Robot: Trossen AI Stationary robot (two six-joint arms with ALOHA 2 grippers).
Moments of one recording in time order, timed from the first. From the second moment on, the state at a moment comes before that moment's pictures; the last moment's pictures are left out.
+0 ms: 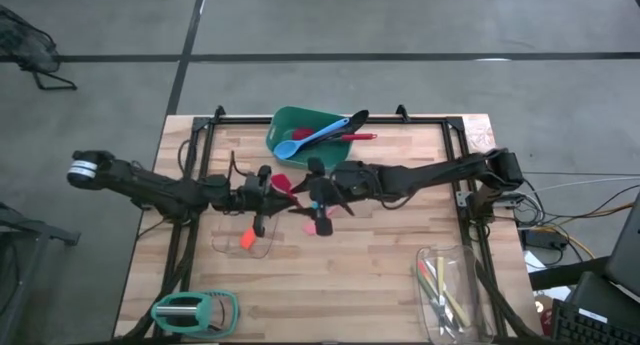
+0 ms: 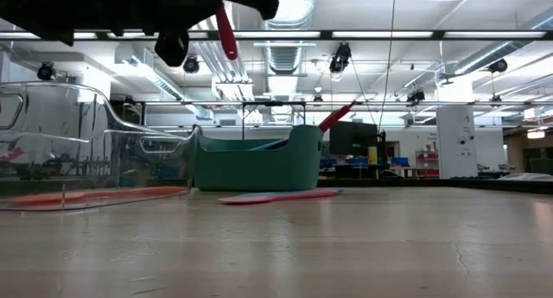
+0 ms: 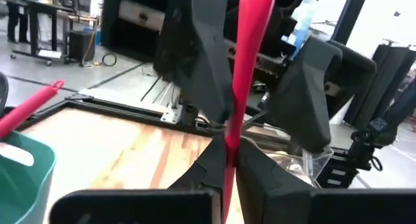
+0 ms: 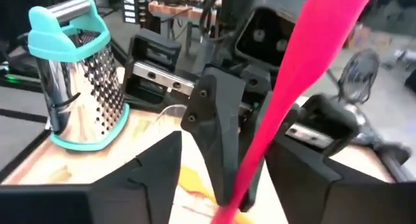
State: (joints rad) left arm -0.10 1.05 0.41 0.73 -0.11 -0.25; right arm 0.07 1.76 1.38 0.13 -0.05 -0.09
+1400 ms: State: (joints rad) left arm -0.15 0.68 0.54 -0.67 -0.01 -1.05; right arm 0.02 1.66 1.27 -0.28 0.08 -0.13
